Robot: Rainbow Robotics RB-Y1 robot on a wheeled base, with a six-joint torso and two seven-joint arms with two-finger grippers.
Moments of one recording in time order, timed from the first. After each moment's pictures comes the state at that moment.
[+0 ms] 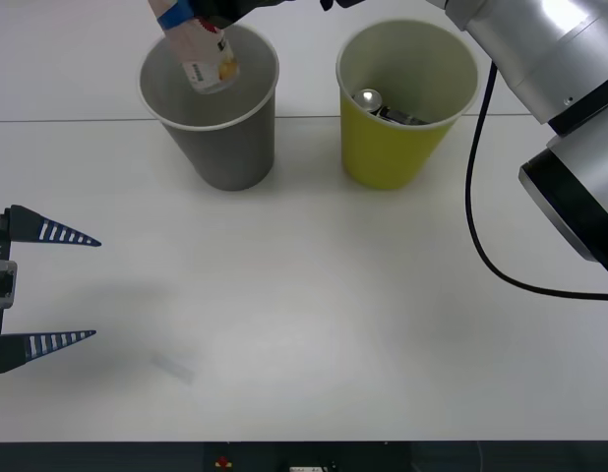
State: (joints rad) right arm -1.47 -0.31 0.52 -0.95 1.84 -1.00 -1.19; left arm 0.26 1.13 0.26 -2.01 -1.31 -1.13 -0.09
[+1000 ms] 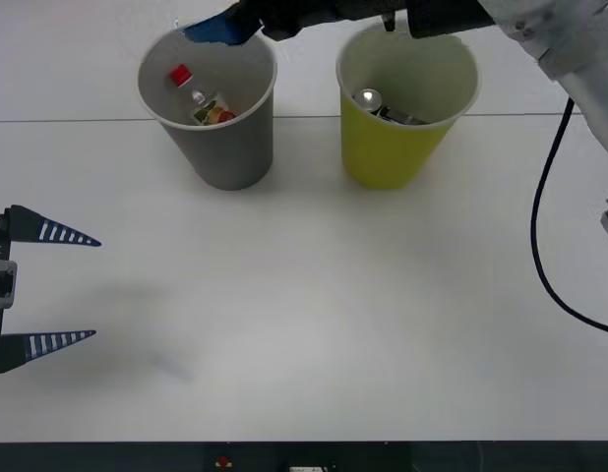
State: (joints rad) right arm -1.18 -0.56 0.49 -1.41 1.73 -0.90 -1.15; left arm 0.26 1.13 0.26 -2.01 -1.31 -1.13 -0.09
